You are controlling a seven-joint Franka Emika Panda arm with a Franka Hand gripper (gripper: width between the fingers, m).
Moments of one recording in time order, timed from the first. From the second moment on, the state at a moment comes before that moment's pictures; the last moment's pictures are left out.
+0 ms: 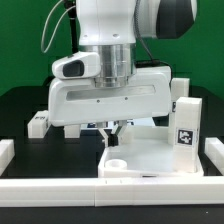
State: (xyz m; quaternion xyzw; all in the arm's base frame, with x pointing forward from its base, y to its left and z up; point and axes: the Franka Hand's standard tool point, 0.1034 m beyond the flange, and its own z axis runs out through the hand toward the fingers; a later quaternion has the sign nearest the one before) arm 0.546 -0.032 0.030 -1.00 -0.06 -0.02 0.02
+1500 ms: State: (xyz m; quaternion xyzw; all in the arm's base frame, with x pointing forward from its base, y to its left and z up) arm 0.551 -0.039 0.031 -1.00 0.04 -0.03 0.02
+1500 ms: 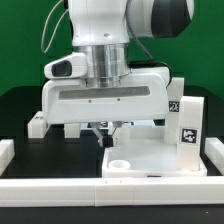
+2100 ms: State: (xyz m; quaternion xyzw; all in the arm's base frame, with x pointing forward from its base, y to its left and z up) arm 0.536 -0.038 0.033 -1.00 0.08 0.02 0.04
